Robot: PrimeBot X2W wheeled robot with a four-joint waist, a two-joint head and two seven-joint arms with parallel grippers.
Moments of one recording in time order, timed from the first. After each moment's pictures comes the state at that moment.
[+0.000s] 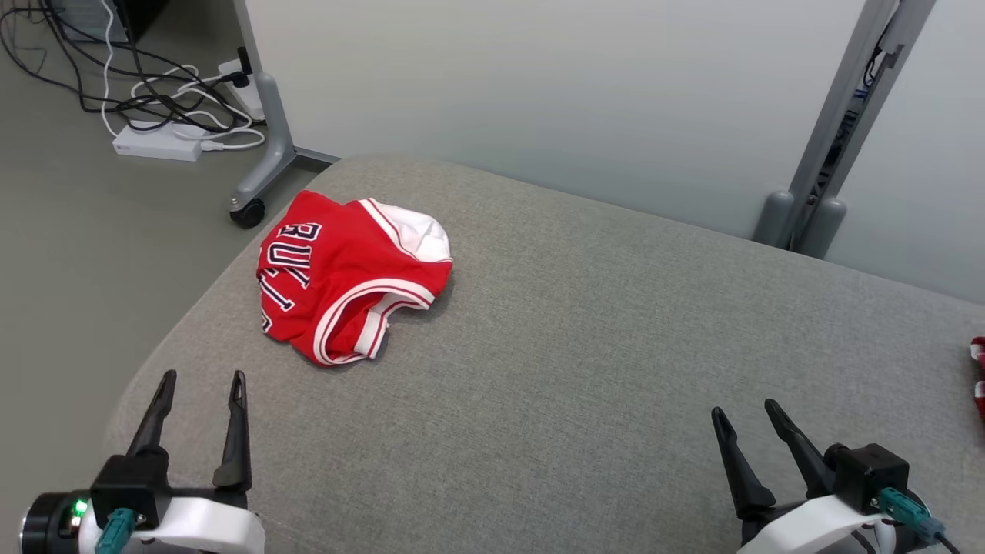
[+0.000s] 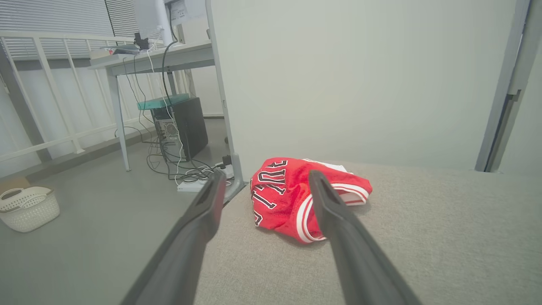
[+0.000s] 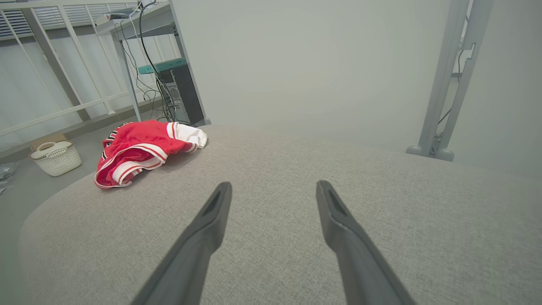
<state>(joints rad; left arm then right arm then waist) 0.01 0.16 -0.01 0.16 -0.12 0.02 -0.25 -0.08 -0.11 0.20 0.39 0.31 0.13 -0.26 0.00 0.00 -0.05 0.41</state>
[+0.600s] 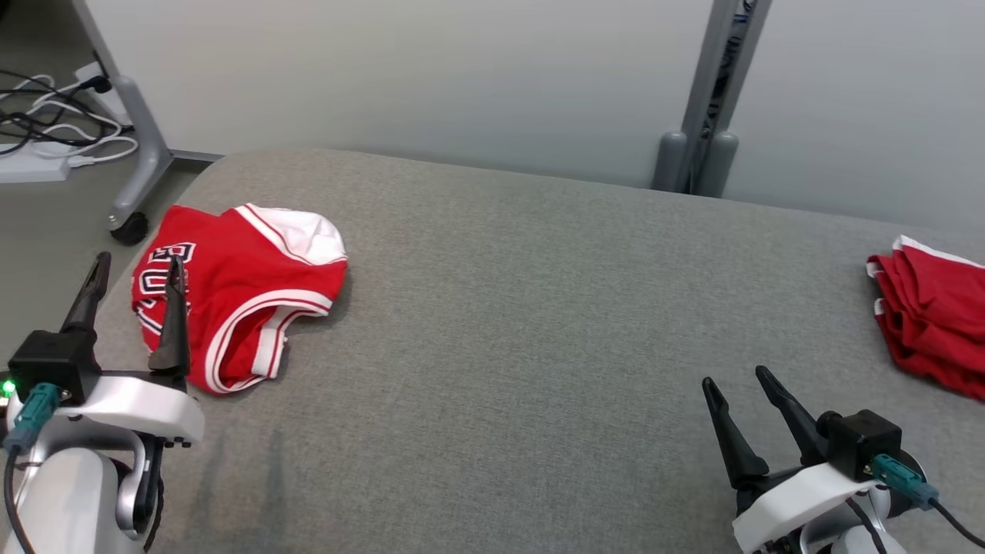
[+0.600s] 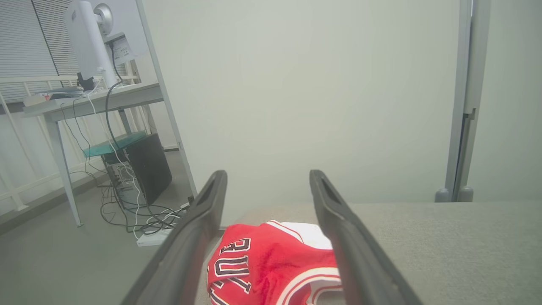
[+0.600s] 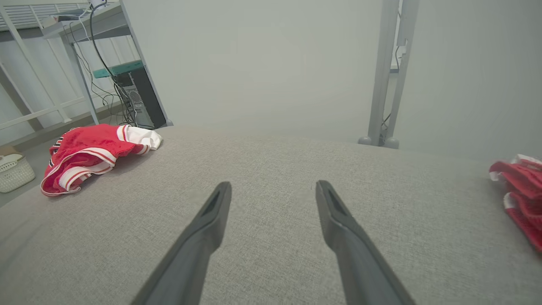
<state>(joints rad) -0.27 0.26 0.01 0.31 -0.17 -0.04 -0.23 -0.15 -0.15 0.25 0.39 0.32 0.13 -0.26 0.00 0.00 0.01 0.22</state>
